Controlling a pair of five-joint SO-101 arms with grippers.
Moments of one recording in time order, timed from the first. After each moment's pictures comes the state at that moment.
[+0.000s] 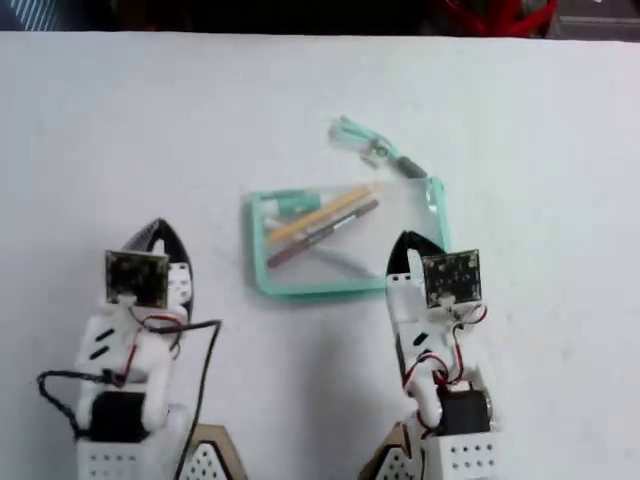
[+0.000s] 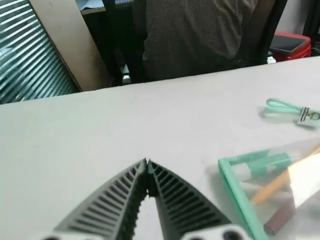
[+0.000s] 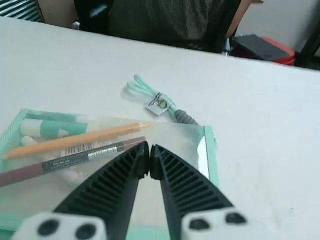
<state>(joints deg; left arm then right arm) -4.5 -104.0 90.3 40.8 -8.6 -8.9 -102.6 95.6 32.0 5.7</state>
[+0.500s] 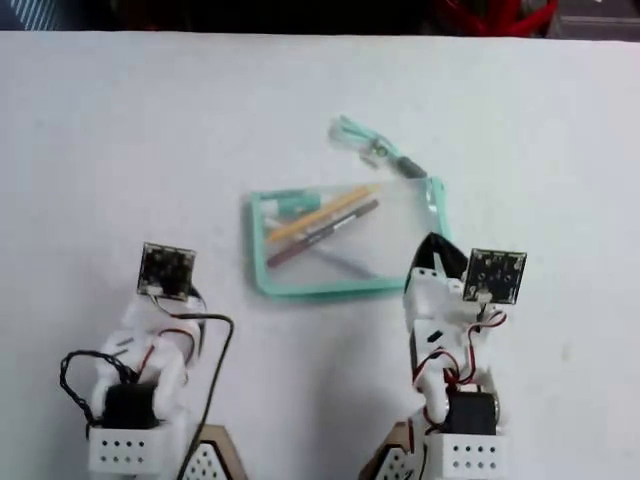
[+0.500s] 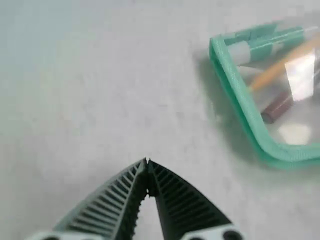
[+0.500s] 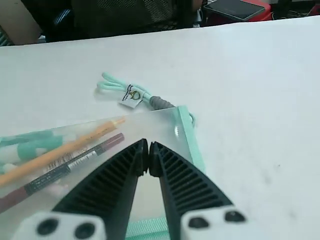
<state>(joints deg) -4.6 -103.6 97.1 58.3 -8.4 -1.9 -102.8 96.4 34.5 -3.6</state>
